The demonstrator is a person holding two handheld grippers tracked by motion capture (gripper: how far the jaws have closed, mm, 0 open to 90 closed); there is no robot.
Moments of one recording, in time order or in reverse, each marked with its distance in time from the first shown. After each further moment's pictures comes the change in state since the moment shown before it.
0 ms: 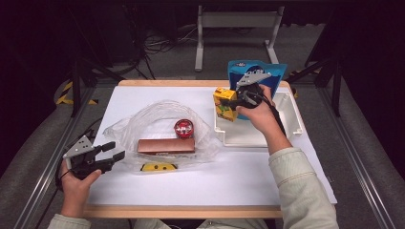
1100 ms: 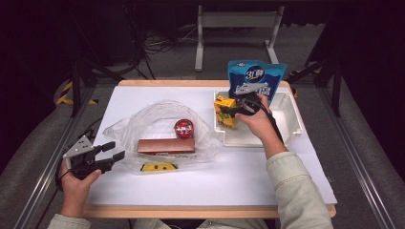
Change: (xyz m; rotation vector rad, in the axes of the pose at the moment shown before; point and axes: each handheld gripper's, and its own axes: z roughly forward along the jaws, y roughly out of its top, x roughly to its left) left arm 0.000 0.000 0.000 -0.002 0.000 0.000; right arm -0.004 -0.034 0.021 0.022 0.002 0.052
